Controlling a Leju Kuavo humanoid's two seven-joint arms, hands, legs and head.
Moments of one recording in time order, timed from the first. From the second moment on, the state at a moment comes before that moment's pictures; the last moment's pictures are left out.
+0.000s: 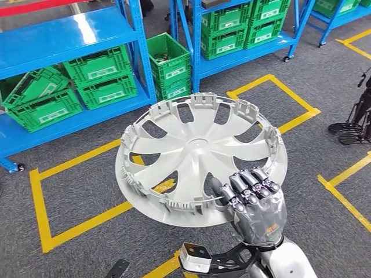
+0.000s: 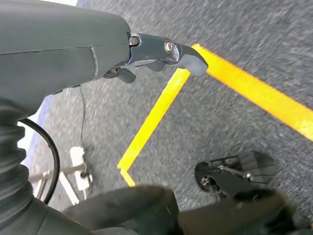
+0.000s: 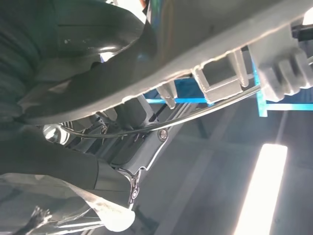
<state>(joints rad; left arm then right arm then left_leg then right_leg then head) -0.12 -0.13 0.42 -0.22 -0.99 0.23 0.12 -0.01 0.04 0.50 -1.87 1.57 -0.69 -0.19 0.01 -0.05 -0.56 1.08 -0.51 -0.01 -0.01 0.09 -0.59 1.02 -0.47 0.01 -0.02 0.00</state>
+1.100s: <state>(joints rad) -0.12 -0.14 0.42 -0.22 -1.00 0.24 0.10 0.01 0.03 0.49 -1.89 1.57 -0.69 -0.26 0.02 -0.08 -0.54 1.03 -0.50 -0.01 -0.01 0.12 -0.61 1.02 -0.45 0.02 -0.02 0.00</state>
